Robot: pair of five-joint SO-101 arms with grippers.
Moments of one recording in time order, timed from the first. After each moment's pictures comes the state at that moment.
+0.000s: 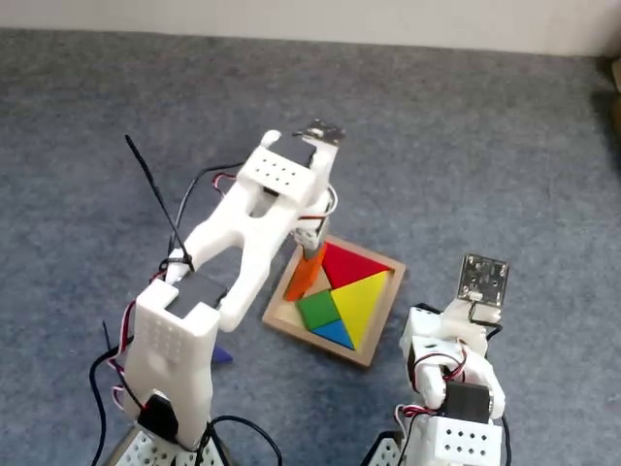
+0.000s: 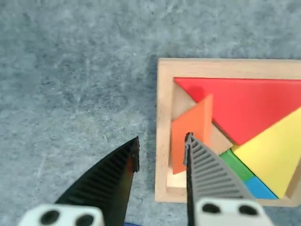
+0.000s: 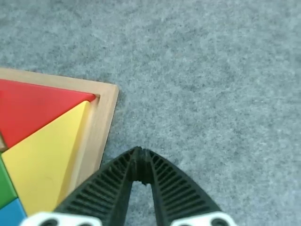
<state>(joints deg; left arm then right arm) 20.6 29.6 -17.7 89.2 11.6 2.4 -98.7 96.1 58.4 -3.1</state>
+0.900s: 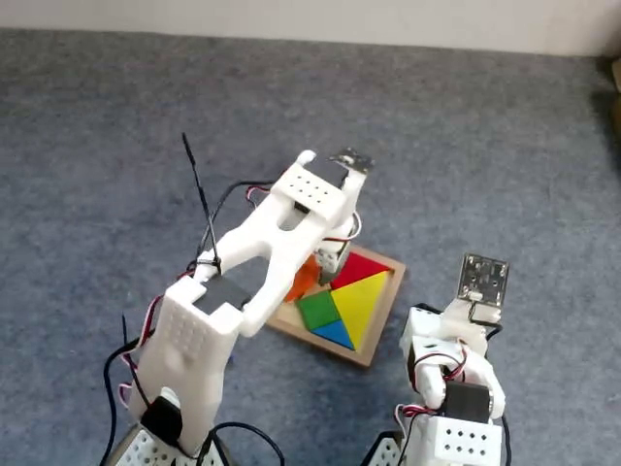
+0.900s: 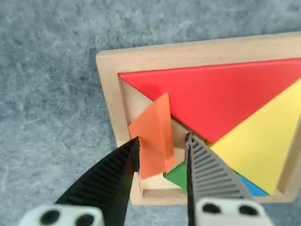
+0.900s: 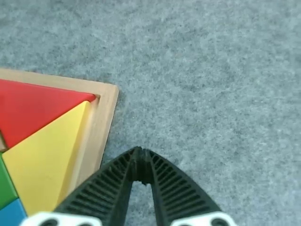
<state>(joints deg) 27.2 36.9 -19.0 89.5 11.6 2.4 -98.7 96.1 58.4 -3.1</state>
